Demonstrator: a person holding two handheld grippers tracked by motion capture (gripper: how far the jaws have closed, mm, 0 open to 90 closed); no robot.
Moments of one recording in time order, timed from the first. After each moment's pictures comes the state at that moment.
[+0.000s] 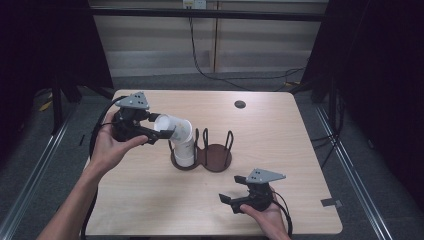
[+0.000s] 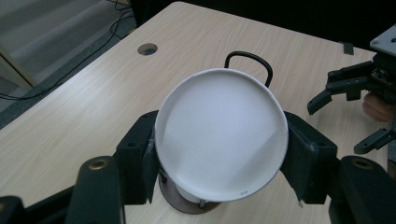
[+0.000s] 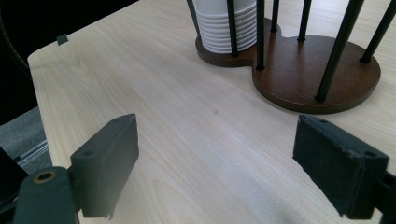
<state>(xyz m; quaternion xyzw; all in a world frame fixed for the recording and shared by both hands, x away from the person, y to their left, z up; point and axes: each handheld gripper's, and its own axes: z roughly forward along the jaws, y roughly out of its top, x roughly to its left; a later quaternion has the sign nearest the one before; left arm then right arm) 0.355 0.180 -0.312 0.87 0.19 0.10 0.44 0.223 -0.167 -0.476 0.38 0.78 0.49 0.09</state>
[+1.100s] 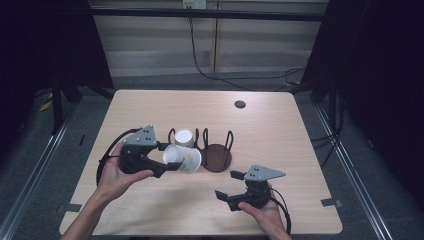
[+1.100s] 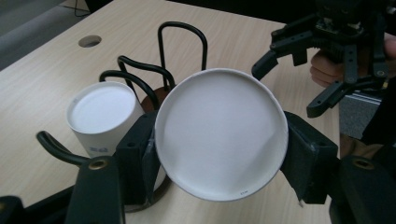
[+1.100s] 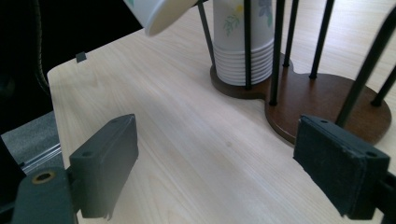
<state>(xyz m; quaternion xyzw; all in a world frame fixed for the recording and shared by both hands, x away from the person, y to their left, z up) 0.303 0.168 -0.362 0.87 0.14 0.06 0.46 0.226 -0.157 -0.460 0.35 0.77 0.52 0.10</state>
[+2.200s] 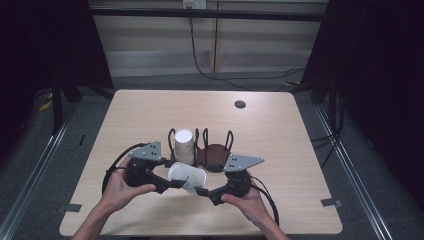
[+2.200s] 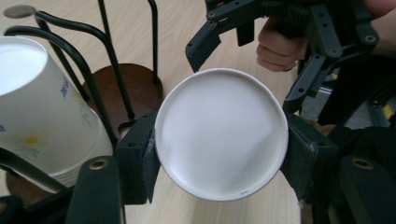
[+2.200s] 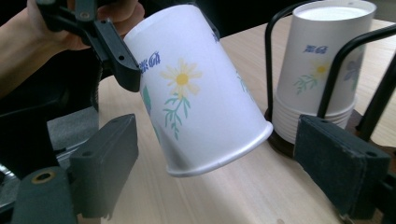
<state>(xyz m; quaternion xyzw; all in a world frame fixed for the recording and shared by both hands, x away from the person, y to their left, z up) 0.293 0.162 -0.393 0.88 0.12 -0.02 0.46 0.251 -0.113 -0.439 0.25 0.79 0.56 0.05</state>
